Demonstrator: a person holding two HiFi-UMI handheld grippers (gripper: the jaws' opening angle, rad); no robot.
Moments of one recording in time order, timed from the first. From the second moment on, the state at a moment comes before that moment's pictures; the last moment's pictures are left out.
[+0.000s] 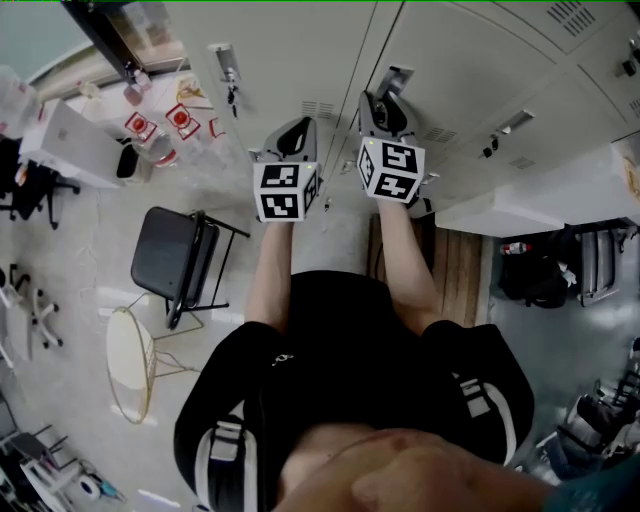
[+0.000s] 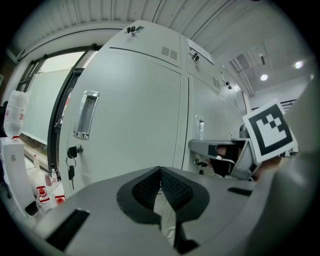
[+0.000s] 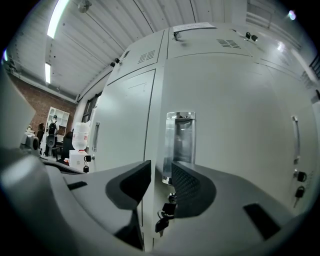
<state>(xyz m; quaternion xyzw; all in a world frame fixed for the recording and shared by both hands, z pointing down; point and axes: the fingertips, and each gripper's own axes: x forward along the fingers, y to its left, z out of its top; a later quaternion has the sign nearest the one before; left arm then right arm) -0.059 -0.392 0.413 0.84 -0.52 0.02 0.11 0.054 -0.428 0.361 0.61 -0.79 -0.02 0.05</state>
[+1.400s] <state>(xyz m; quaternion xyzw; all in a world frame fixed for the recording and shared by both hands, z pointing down) -0.018 -0.325 0.413 0.87 -0.49 0.03 0.12 0.074 -0.350 0.359 0.59 -0.81 -0.01 0.01</state>
